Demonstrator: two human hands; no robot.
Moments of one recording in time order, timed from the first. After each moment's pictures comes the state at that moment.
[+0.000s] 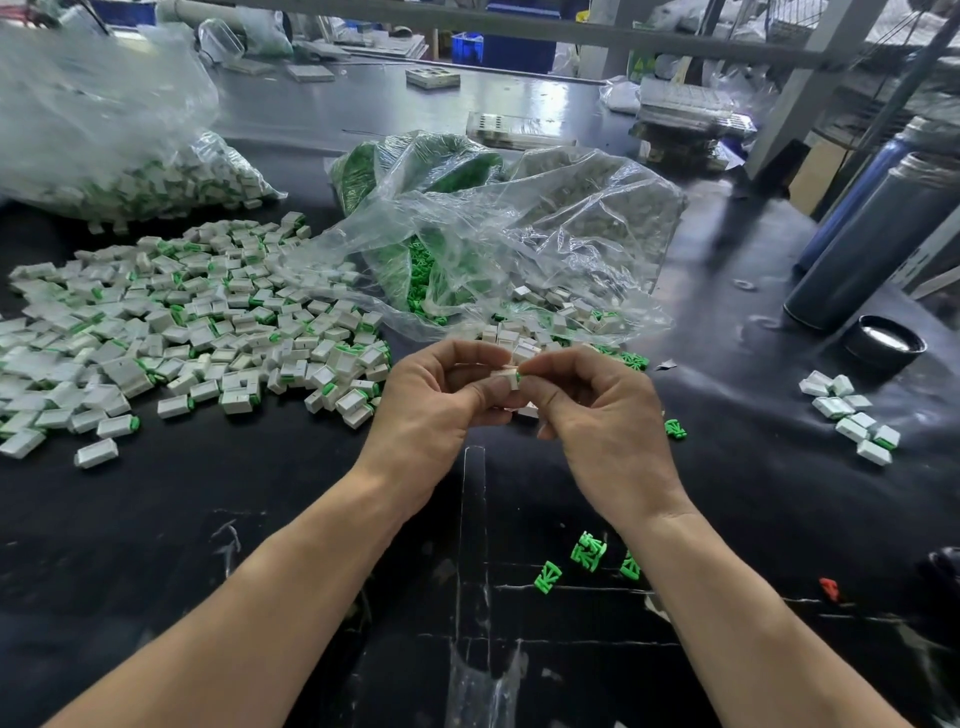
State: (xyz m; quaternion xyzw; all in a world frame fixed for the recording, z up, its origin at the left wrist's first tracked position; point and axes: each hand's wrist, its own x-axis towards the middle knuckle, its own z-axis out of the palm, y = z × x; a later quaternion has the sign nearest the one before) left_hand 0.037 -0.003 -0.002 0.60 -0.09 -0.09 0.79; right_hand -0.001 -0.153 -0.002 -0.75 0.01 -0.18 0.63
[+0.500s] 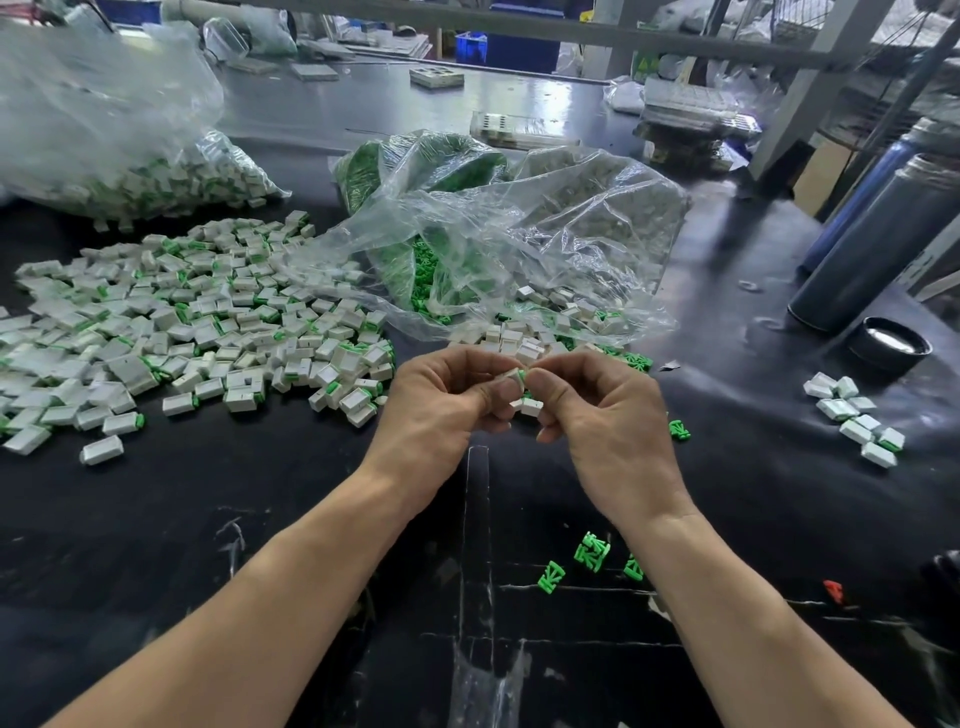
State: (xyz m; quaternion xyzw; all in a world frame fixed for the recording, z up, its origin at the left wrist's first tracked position) left_hand 0.038 -0.001 -0.006 0.64 -0.10 -0.08 0.76; right_hand -0.001 -0.155 -0.005 -0.75 0.03 -0.16 0.64
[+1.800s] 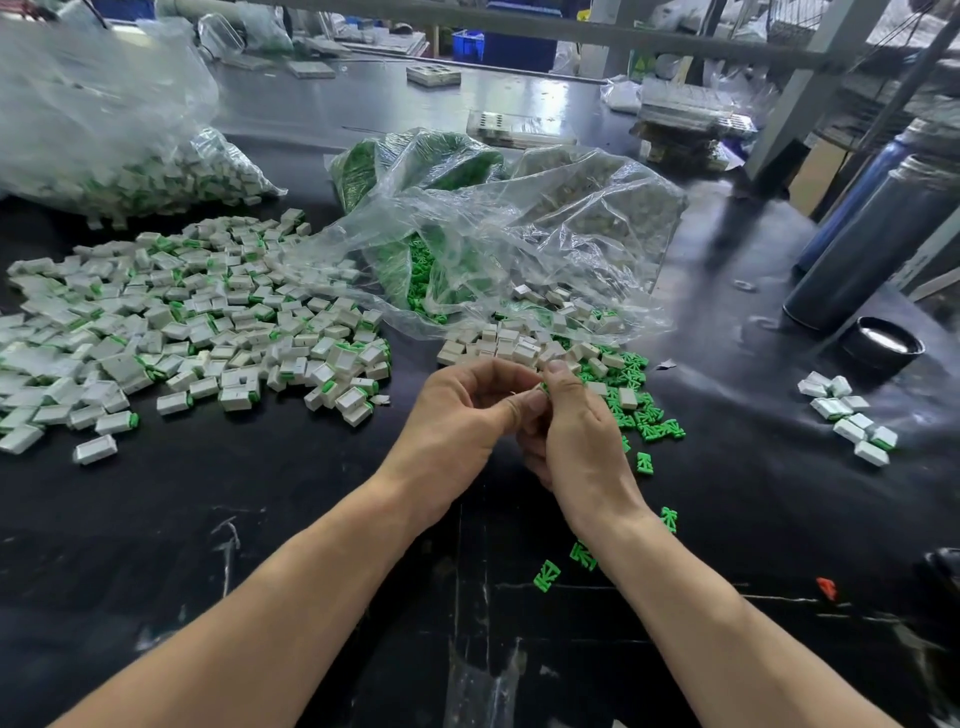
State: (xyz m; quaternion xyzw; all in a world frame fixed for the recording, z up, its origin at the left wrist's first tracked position) left_hand 0.026 -0.015 -0.004 0.64 -0.14 -0.12 0.75; right_hand -0.003 -0.130 -0.009 -0.67 0.10 -0.06 0.73
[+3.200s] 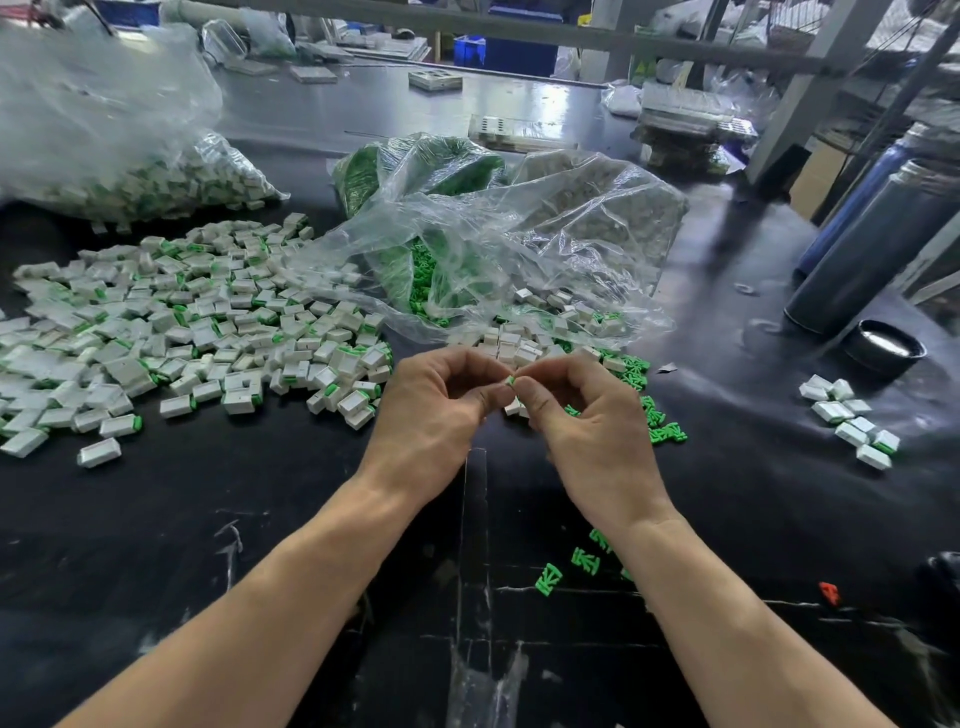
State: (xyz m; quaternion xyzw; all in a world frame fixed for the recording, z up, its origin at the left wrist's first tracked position) left_hand 0.036 0.000 -0.001 0.74 -0.12 -0.01 0.66; right_hand 0.002 -0.149 -0.013 -0.79 0.00 -0.19 0.58
